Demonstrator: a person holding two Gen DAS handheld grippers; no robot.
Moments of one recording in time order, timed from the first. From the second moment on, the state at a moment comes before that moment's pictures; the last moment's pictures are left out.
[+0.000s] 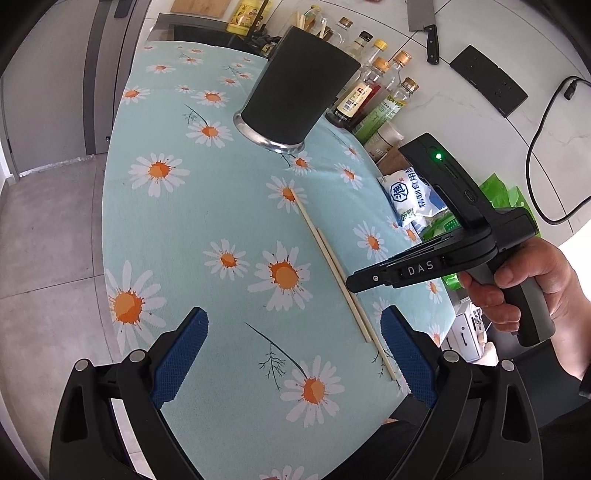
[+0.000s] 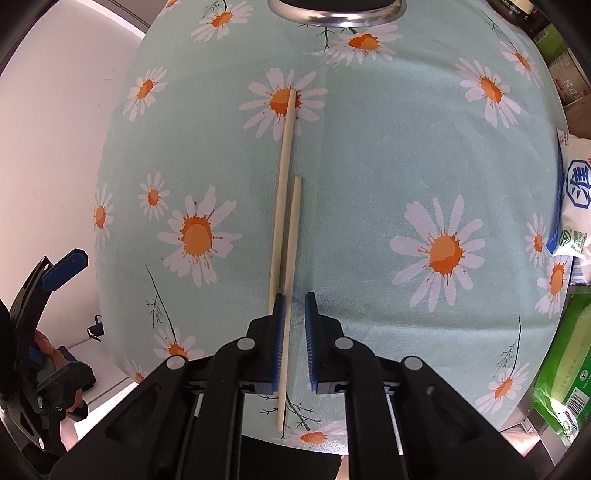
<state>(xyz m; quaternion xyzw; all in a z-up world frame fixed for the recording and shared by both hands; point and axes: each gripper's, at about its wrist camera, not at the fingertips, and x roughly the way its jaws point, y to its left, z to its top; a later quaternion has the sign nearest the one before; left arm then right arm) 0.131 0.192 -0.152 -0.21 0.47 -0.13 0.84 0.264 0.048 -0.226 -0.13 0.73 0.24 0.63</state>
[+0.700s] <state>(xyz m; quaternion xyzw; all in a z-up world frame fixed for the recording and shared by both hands) 0.150 0.164 -0.154 -0.19 0.49 -0.15 0.84 0.261 0.054 -0.223 -0.12 0.73 0.20 0.64</state>
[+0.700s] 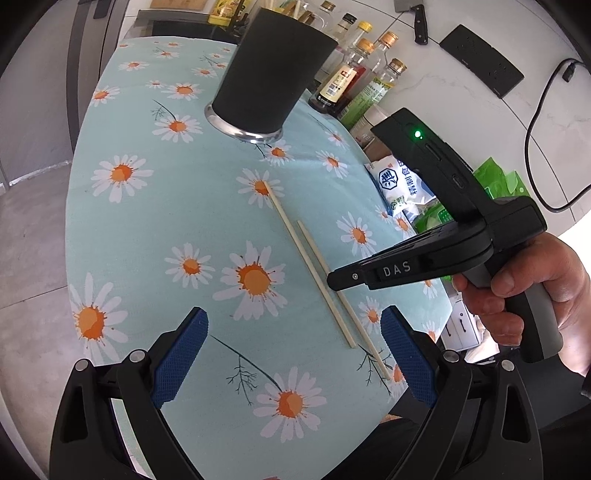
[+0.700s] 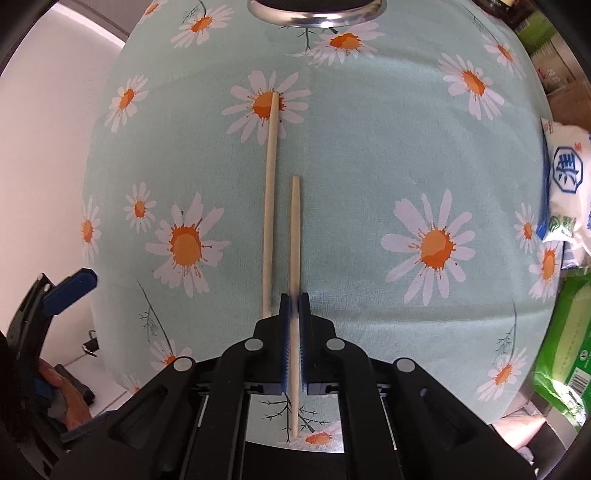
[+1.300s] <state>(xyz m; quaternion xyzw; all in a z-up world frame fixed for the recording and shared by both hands) 0.191 0.121 -0.164 -0.19 0.56 -0.07 0.81 0.293 -0.019 -0.187 -0.04 0.70 0.25 0.67</state>
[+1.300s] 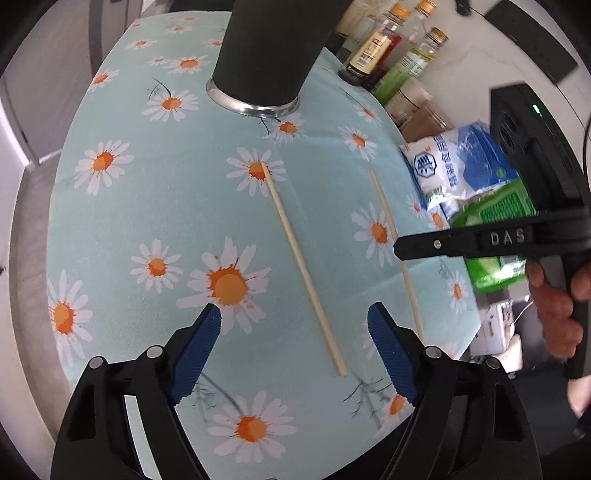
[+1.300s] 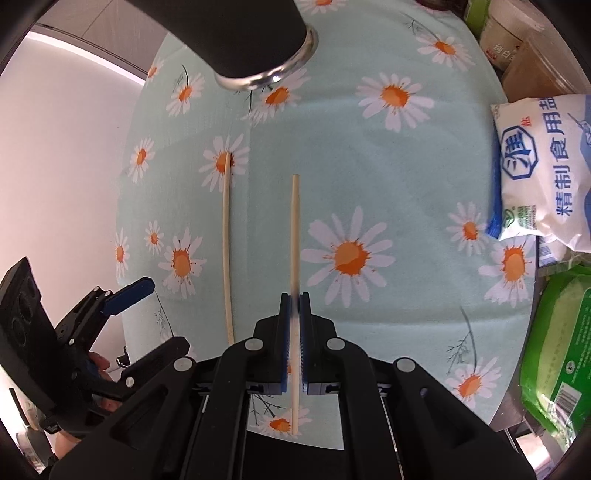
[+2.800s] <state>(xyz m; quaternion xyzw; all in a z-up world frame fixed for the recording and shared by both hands) 0.246 0.093 -0.184 -0.20 0.63 0.08 0.75 0.321 -0.071 -0.168 -0.01 0.67 0.36 0.64</state>
